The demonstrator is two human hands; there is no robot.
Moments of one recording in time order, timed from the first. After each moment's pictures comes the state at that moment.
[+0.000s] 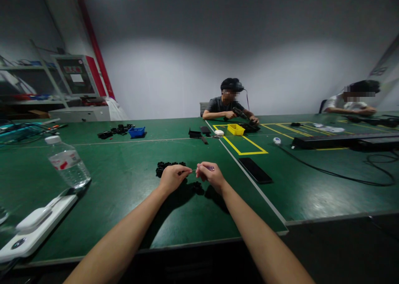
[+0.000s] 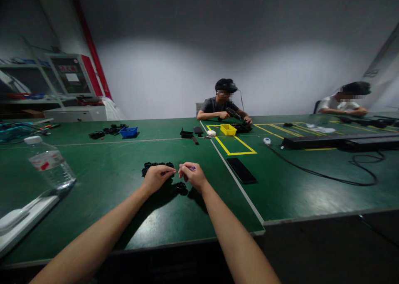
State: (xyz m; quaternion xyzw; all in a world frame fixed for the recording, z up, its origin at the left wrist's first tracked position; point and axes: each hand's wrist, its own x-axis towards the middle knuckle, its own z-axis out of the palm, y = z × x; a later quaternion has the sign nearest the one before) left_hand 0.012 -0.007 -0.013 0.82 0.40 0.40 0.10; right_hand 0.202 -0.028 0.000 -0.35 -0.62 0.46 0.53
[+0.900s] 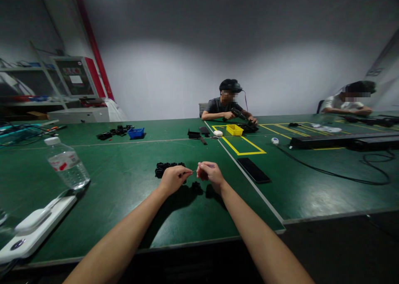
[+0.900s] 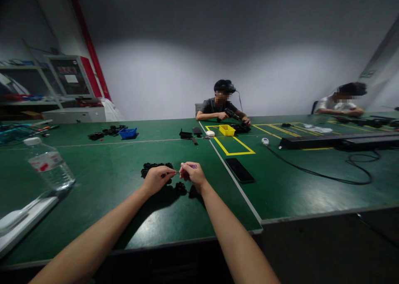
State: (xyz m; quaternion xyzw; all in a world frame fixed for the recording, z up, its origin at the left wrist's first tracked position) left_hand 0.015 -0.012 -0.011 0.84 0.36 0.40 0.08; right_hand 0.203 -0.028 0.003 -0.37 -0.56 0.51 0.54
